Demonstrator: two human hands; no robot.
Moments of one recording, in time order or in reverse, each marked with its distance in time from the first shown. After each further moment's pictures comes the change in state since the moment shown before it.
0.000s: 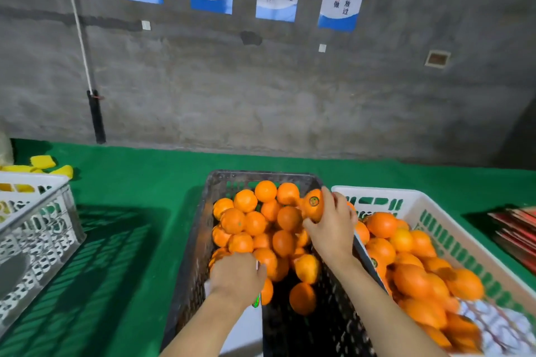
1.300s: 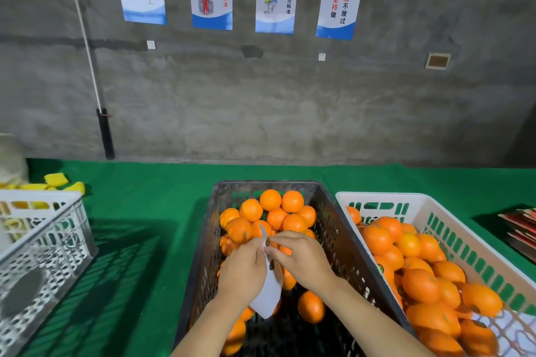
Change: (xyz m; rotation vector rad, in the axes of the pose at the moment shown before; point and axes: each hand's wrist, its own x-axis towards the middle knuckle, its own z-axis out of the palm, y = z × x) left_hand 0.003 -0.001 -0.015 -0.607 0.190 0.055; right_hand -0.044 -0.033 0.006 0.398 -0.307 -0.457
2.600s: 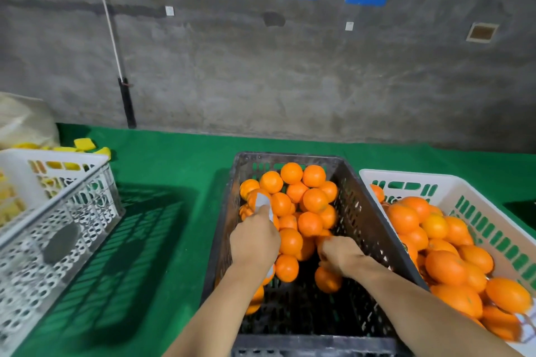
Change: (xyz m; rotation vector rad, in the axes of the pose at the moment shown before) left_hand 0.001 -0.005 -0.005 0.300 0.181 -0.154; right_hand -0.017 0.080 0.024 -0.701 -0.806 0.245
